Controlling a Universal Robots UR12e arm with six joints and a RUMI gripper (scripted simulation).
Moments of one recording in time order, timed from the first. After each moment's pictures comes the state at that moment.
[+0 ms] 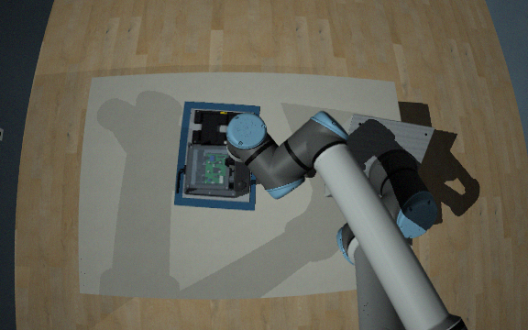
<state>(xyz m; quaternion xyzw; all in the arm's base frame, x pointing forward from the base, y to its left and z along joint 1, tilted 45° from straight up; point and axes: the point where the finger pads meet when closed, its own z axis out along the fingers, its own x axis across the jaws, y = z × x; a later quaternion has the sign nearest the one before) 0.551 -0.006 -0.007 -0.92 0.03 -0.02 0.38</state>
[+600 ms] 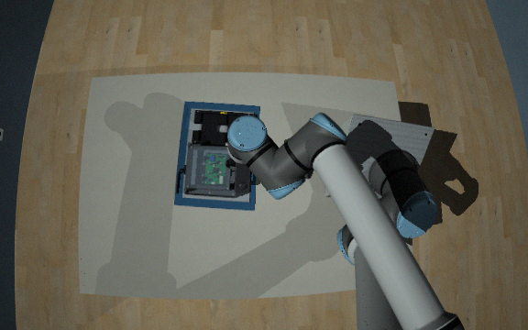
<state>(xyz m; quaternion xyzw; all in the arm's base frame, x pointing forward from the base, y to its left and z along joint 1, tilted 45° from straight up) 0.549 0.007 -0.020 -0.92 0.03 -0.02 0.38</state>
